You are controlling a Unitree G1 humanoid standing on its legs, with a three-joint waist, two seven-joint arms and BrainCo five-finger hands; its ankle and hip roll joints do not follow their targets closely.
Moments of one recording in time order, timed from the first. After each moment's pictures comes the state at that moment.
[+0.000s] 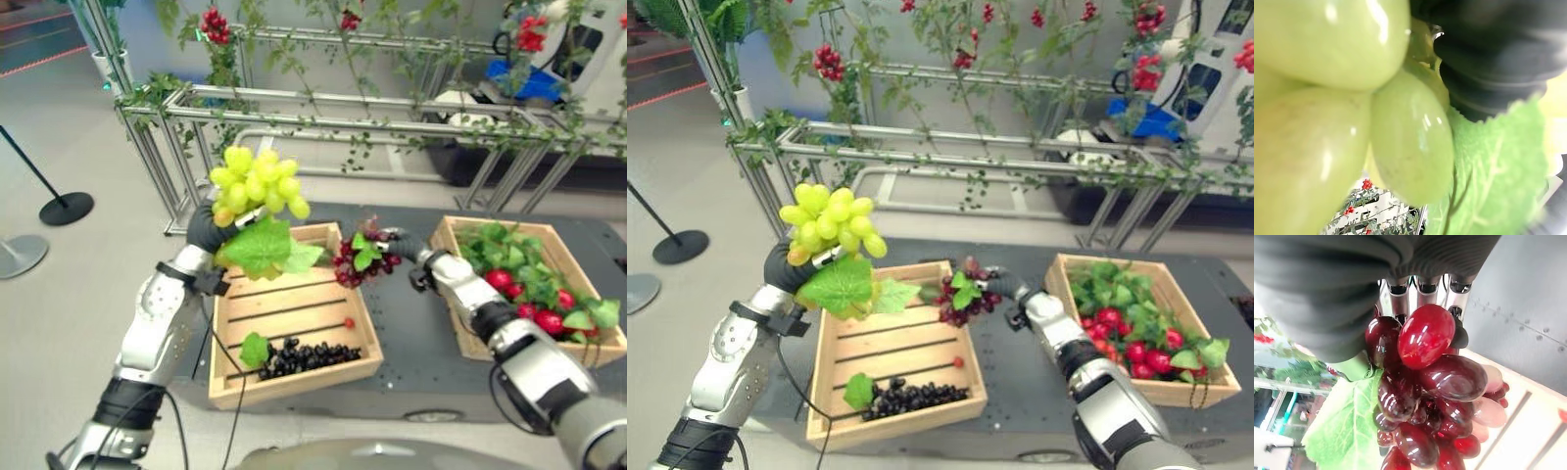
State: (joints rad) left arm -0.11 0.51 -0.07 -0.15 -0.57 -0.22 -0.26; right arm -0.64 -0.37 0.51 0.91 0.28 -0.08 0.24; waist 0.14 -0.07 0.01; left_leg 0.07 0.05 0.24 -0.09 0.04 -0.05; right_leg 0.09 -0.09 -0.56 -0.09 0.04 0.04
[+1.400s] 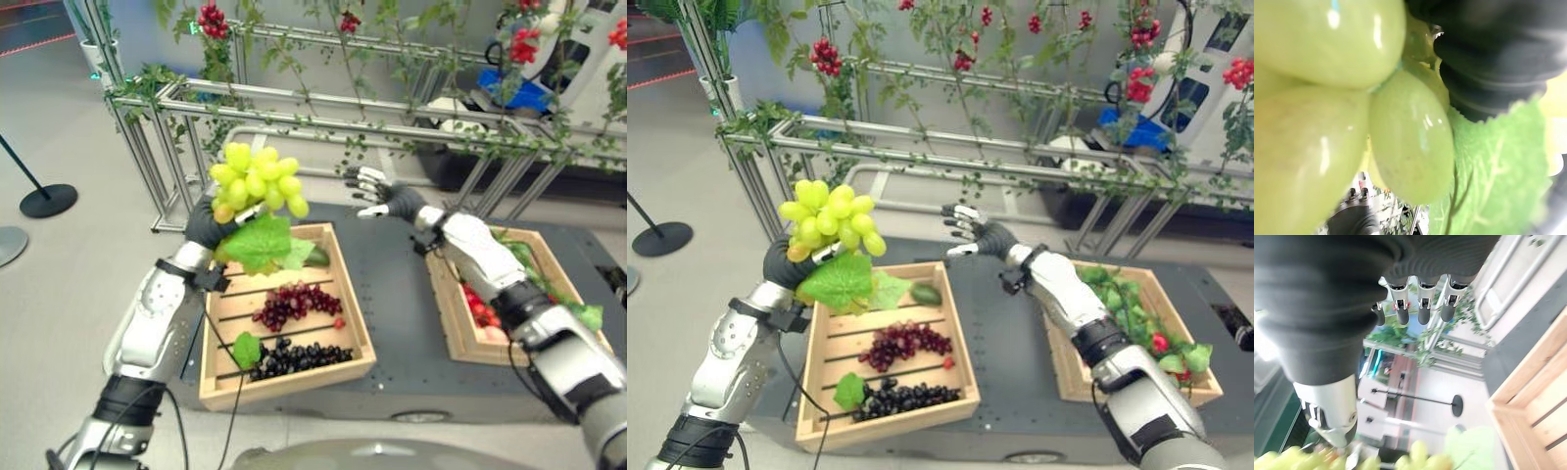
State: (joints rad) left arm -0.12 0.51 -0.07 -0.15 -0.54 -0.22 -0.26; right arm -0.66 -0.56 0.48 0.34 0.61 -0.07 0.43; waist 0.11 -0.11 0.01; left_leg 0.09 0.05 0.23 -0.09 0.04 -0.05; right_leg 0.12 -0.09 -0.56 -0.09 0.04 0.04
